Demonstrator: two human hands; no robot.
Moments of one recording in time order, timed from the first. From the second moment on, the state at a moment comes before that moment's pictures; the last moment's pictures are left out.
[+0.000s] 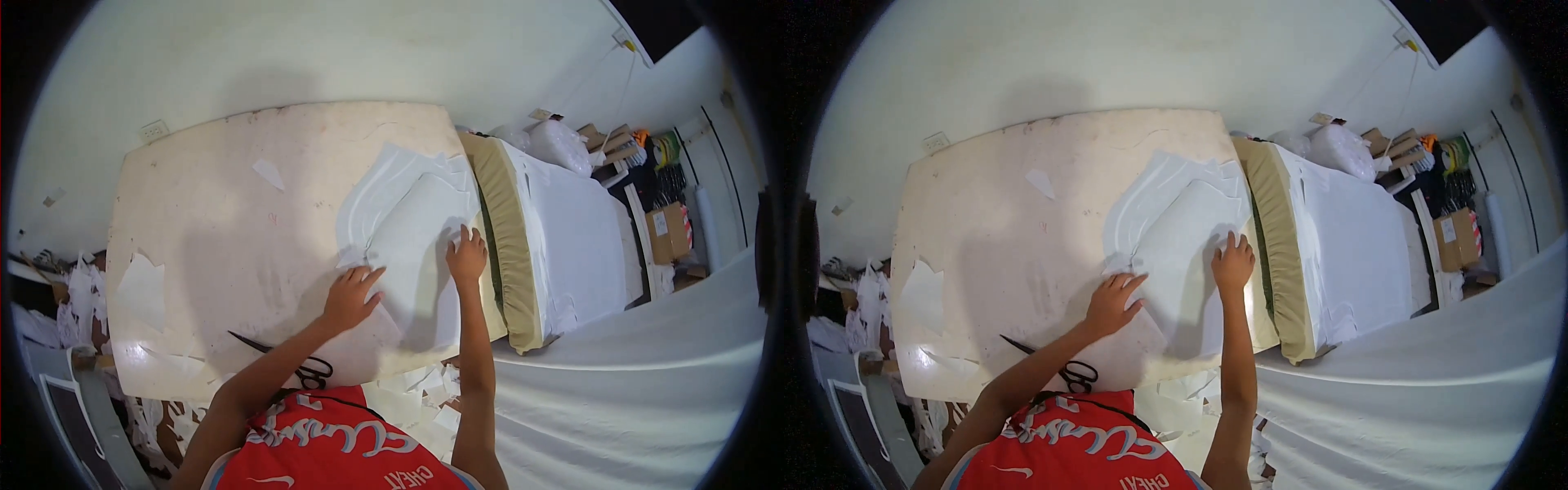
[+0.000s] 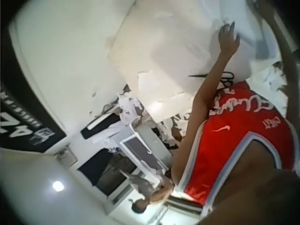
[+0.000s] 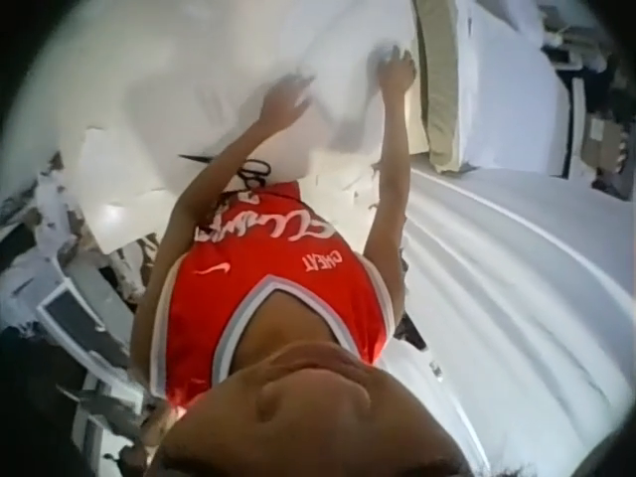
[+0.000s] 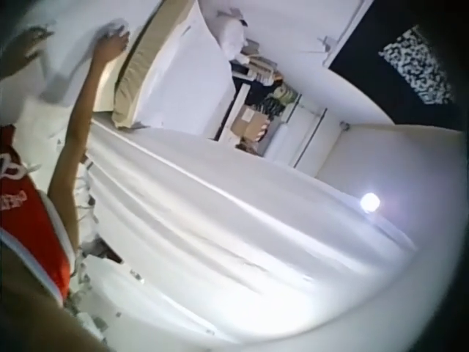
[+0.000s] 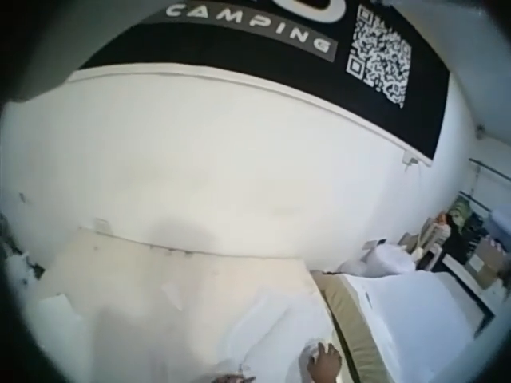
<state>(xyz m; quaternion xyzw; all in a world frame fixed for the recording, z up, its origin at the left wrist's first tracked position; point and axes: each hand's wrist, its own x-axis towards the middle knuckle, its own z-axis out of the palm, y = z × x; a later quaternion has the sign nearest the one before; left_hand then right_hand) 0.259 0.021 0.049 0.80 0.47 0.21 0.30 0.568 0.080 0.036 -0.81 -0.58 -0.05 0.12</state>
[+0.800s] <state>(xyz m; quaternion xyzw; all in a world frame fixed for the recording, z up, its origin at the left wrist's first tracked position) 0.032 -0.125 0.074 0.53 0.74 0.35 0.22 0.455 0.111 -0.006 -0.66 -0.73 -0.03 0.17</state>
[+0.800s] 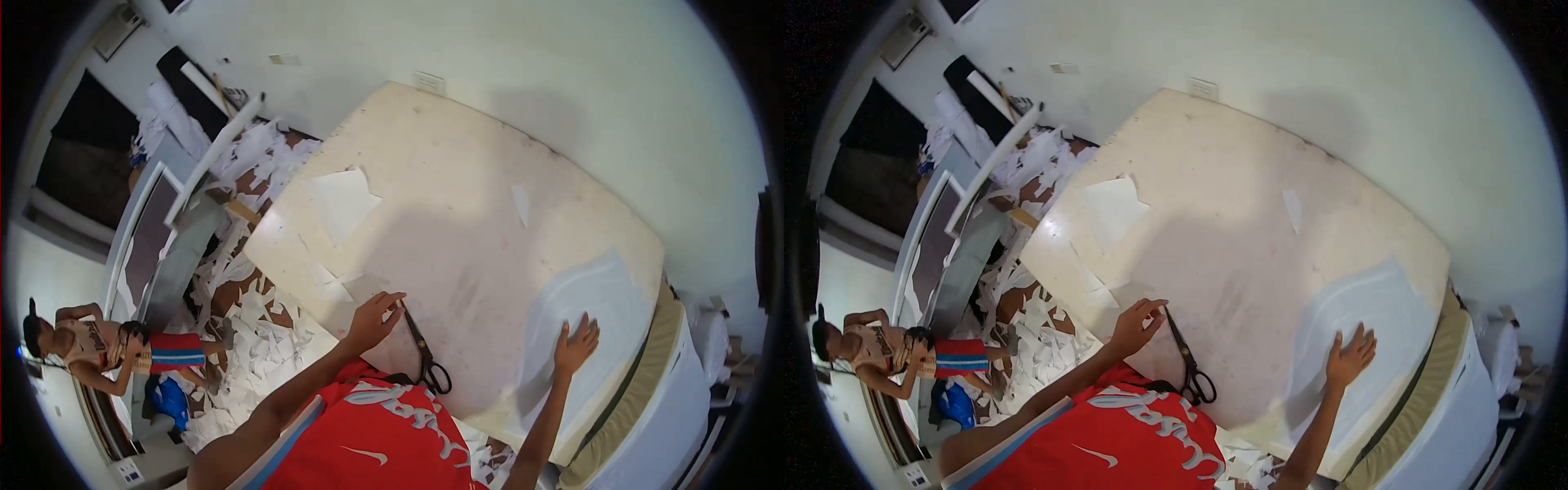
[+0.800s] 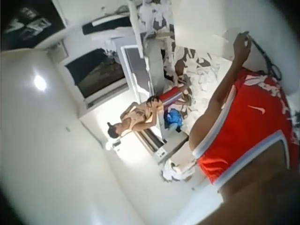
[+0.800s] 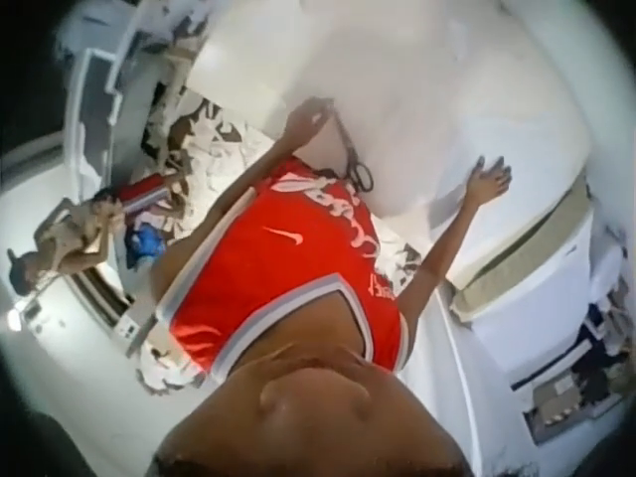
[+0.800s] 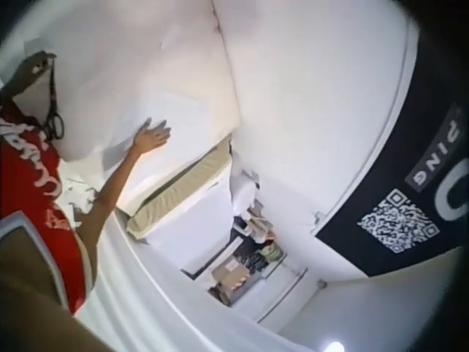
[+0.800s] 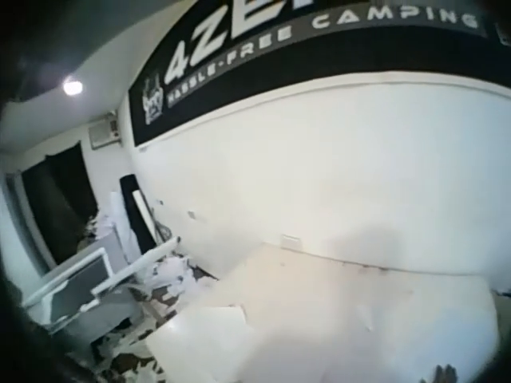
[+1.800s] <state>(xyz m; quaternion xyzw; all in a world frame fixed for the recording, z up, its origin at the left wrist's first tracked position) -0.065 -0.031 0.085 0.20 0.52 0.76 0.35 0.277 -0.159 0.070 -0.53 -0.81 0.22 0.10</state>
